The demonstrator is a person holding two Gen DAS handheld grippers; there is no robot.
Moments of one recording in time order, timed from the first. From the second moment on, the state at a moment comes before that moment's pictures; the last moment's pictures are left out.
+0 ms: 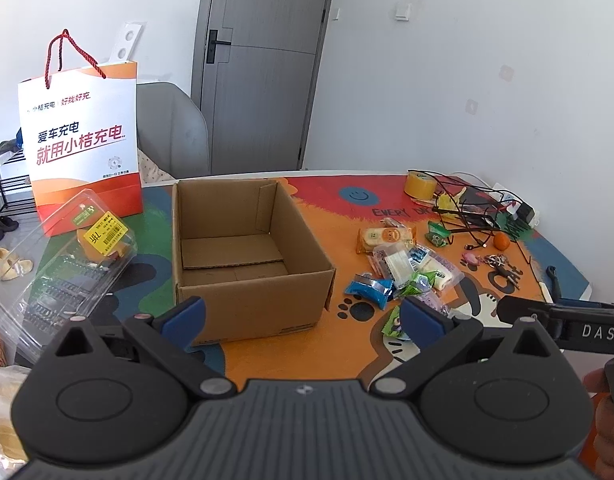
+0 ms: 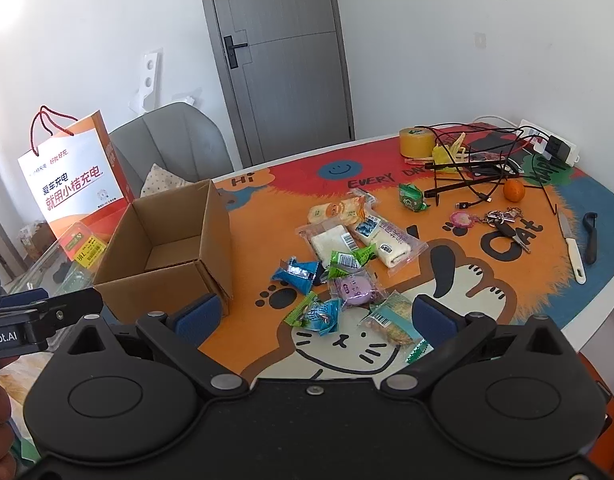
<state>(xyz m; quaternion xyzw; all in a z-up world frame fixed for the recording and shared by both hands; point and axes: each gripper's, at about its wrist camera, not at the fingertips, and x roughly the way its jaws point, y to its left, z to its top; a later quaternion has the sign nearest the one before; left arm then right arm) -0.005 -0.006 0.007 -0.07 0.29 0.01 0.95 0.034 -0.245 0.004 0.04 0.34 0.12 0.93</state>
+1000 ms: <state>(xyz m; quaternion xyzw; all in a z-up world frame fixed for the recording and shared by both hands) 0.047 -0.057 -0.027 -0.07 0.27 -0.03 0.96 0.063 -0.295 -0.044 0.06 0.34 0.13 0.93</state>
